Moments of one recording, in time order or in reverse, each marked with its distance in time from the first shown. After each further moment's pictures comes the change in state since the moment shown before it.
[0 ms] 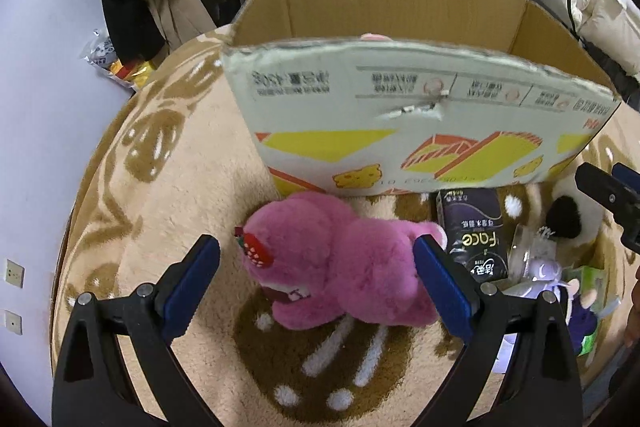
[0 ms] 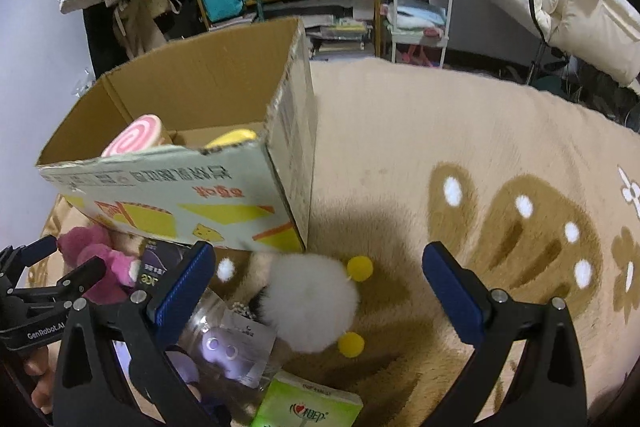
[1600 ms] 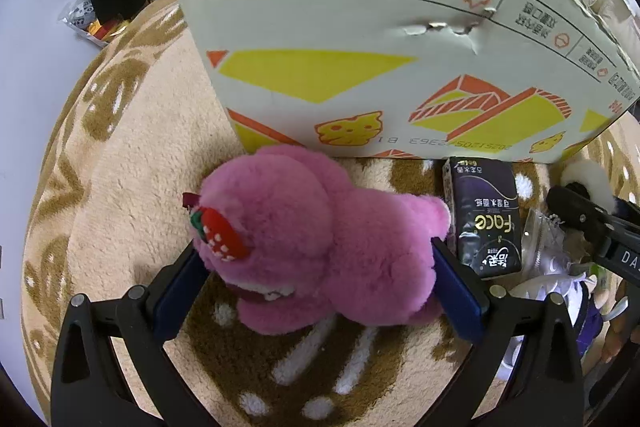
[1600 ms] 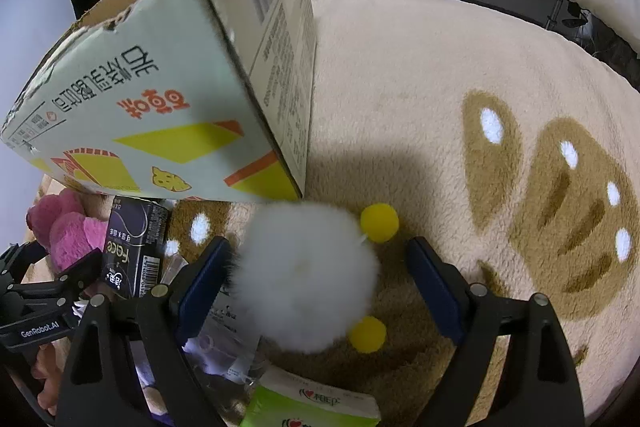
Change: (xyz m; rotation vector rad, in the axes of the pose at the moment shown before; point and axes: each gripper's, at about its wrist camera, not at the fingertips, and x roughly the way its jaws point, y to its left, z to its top) left arm 0.043 0.010 -0.005 -0.052 0.123 -0.093; right arm 0.058 -0.006 -0.009 0.013 0.186 0.029
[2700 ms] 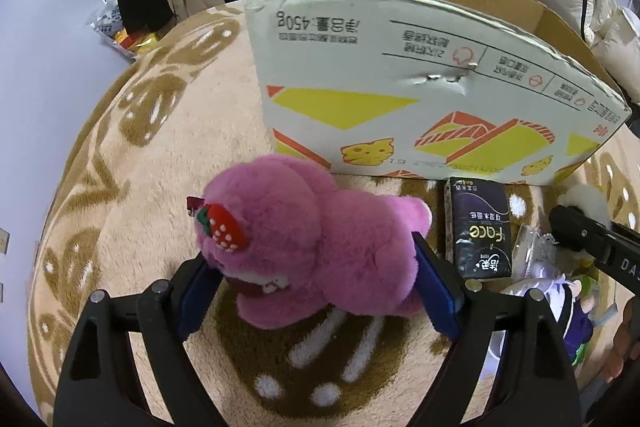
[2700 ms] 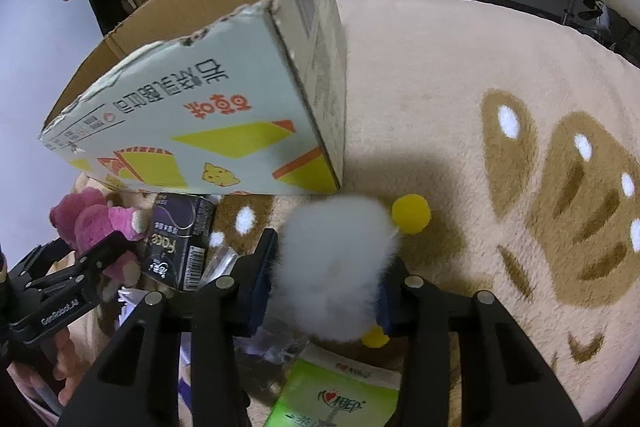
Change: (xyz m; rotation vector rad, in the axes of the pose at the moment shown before) left arm -0.034 -0.004 -0.012 -0.055 -0.098 0.062; right arm -0.028 0.013 -0.018 0.015 -0.014 0.121
